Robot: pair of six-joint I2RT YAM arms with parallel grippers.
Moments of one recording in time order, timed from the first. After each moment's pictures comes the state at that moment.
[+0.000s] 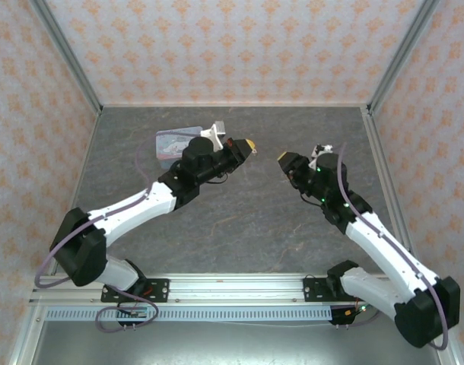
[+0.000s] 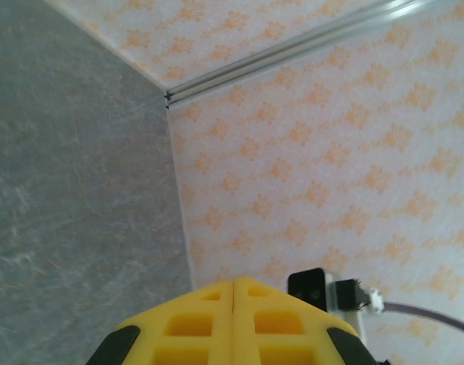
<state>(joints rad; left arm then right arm) -0.67 1.44 1.06 0.23 0.14 -1.13 0.40 0.92 0.72 -0.13 -0.19 1.12</state>
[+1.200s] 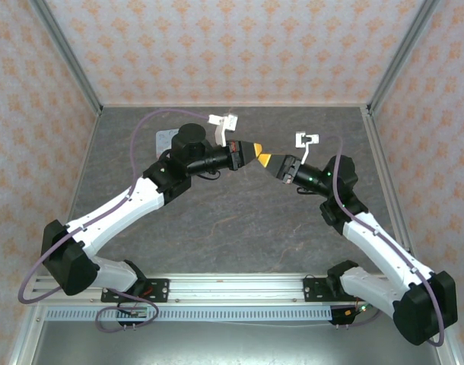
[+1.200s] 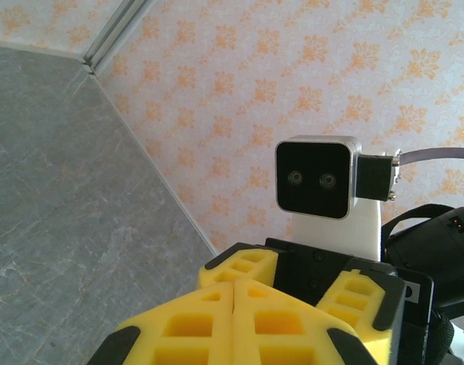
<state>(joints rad) -0.67 1.37 1.20 0.02 0.43 -0.77 0.42 0.98 0.69 0.40 -0.71 0.95</state>
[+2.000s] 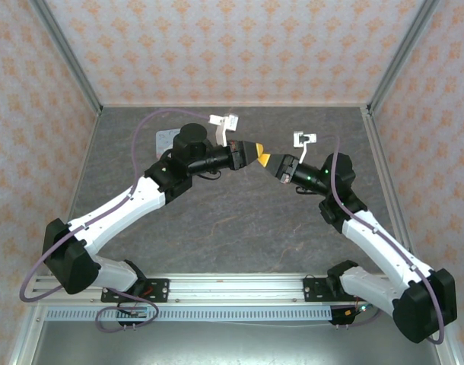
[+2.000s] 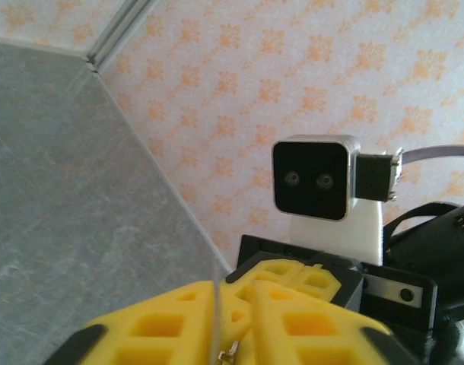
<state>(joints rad) -0.66 1.38 1.21 0.00 0.42 -0.76 0.42 0.99 0.71 0.33 -0.69 0.92</state>
